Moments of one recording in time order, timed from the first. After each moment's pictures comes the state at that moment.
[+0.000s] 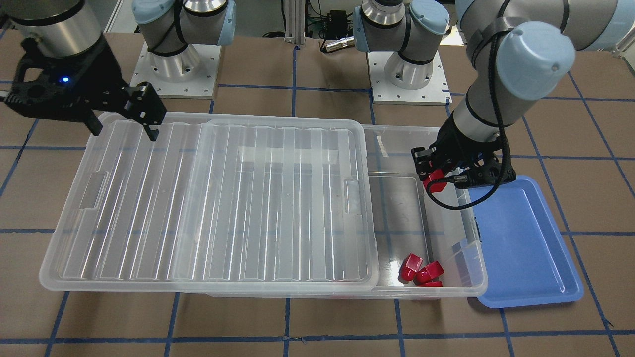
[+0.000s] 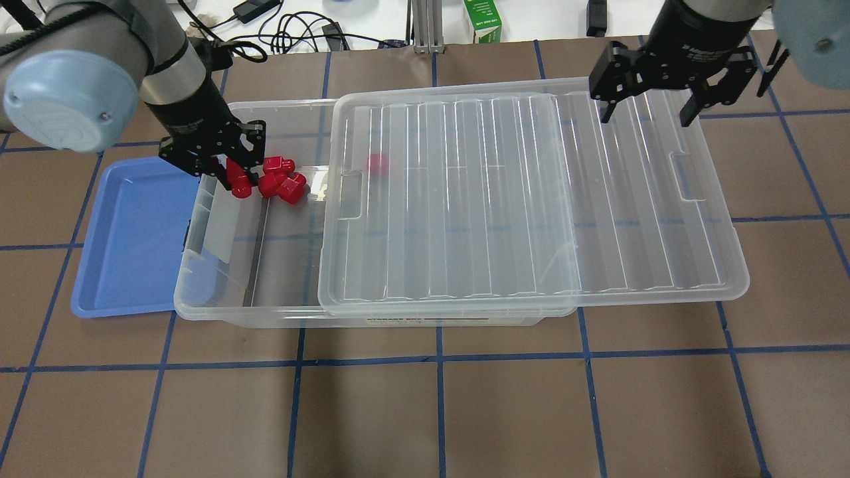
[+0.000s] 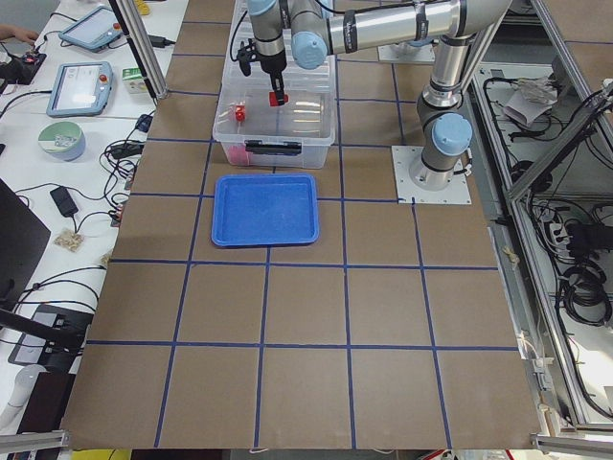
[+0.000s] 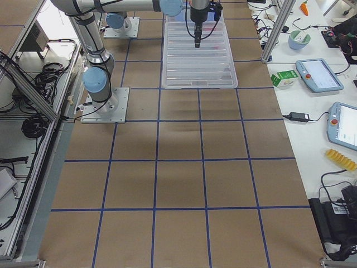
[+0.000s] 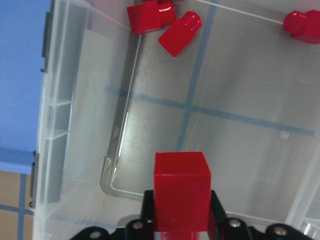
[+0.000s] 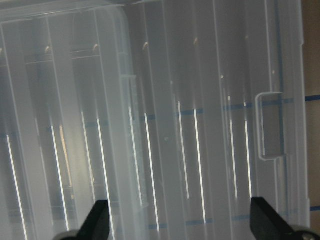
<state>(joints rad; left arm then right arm) -1.49 -1.71 -1.57 -1.51 1.56 -0.01 1.46 -1.54 1.50 -1.59 -1.56 -0.03</state>
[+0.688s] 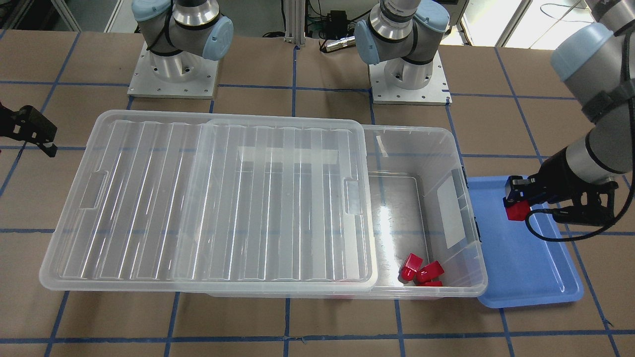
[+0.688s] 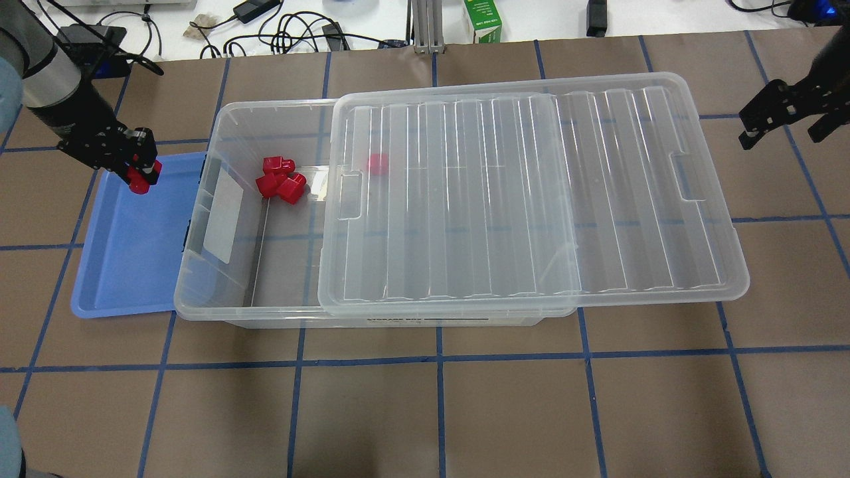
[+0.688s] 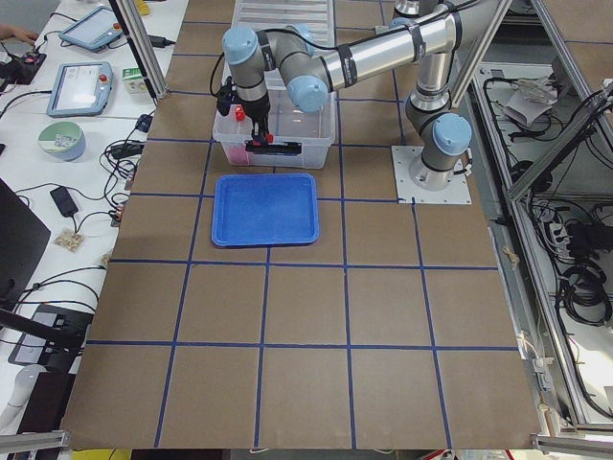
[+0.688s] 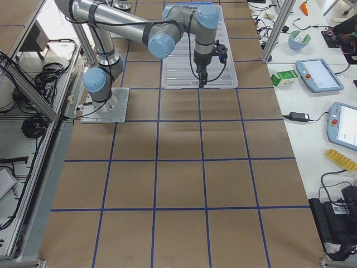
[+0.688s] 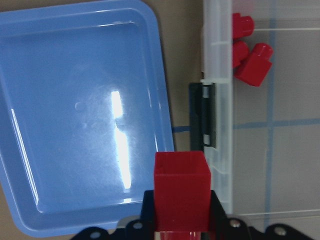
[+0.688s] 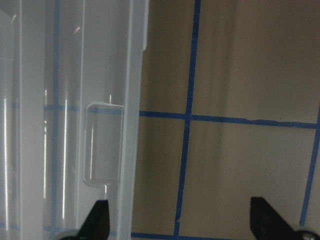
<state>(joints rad) -1.17 -1.86 -1.57 -1.40 1.57 0.46 1.15 -1.52 1.66 -1.73 -1.56 -0.53</state>
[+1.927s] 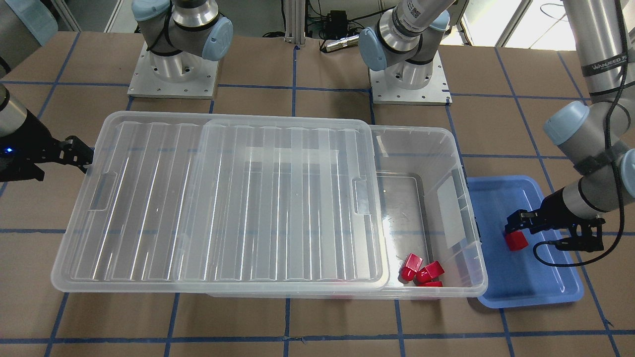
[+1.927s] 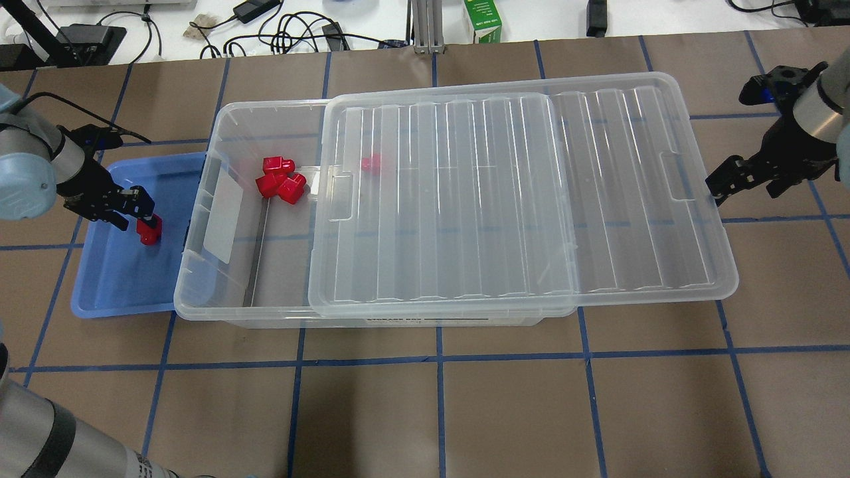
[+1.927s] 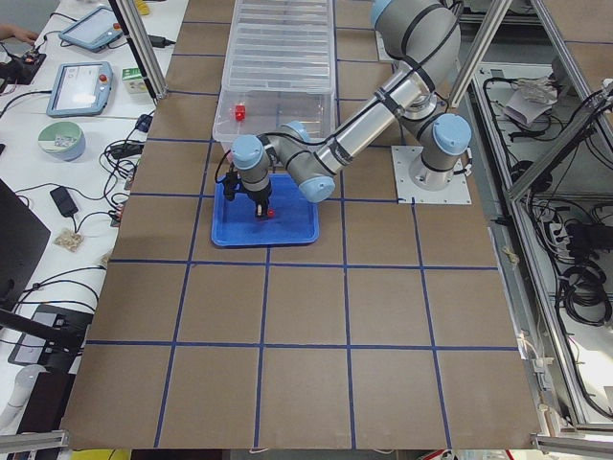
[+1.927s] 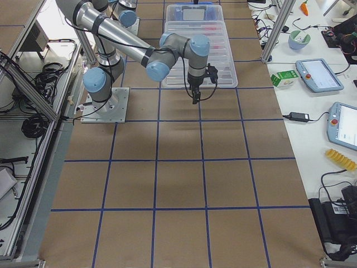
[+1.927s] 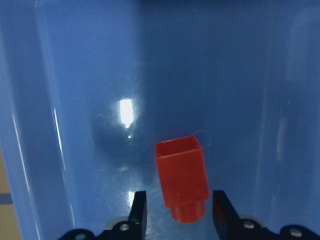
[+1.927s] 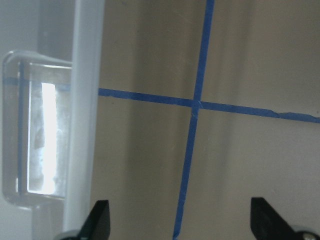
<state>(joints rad) -1.06 -1.99 -1.71 -1.12 1.53 0.51 1.18 -1.50 1.88 -1.95 -1.56 -0.53</state>
